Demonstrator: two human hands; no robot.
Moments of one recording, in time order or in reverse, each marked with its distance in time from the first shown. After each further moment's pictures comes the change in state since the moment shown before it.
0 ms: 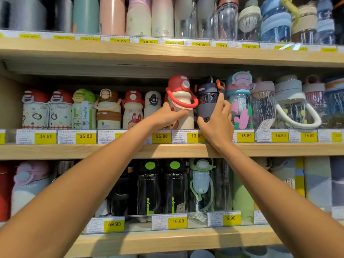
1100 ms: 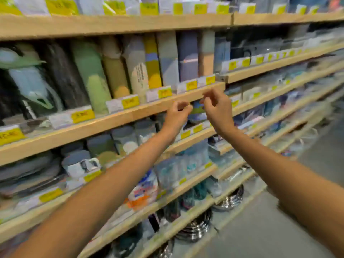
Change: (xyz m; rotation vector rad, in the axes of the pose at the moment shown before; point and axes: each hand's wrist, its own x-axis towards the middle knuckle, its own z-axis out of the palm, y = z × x) left_hand -0.230 0.114 0.454 -0.685 -0.383 -0.128; right_hand -0.214 0.343 -0.239 0.122 -0.027 0.371
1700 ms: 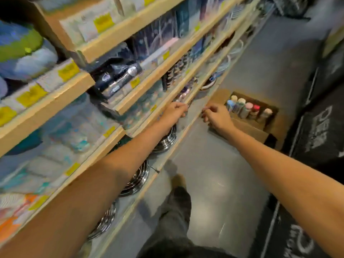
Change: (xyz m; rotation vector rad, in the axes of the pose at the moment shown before) left_hand 0.022 -0.199 0.382 0.083 -0.585 -0.533; right_hand -0.081 0.378 -0.248 -0.179 -0.115 0.901
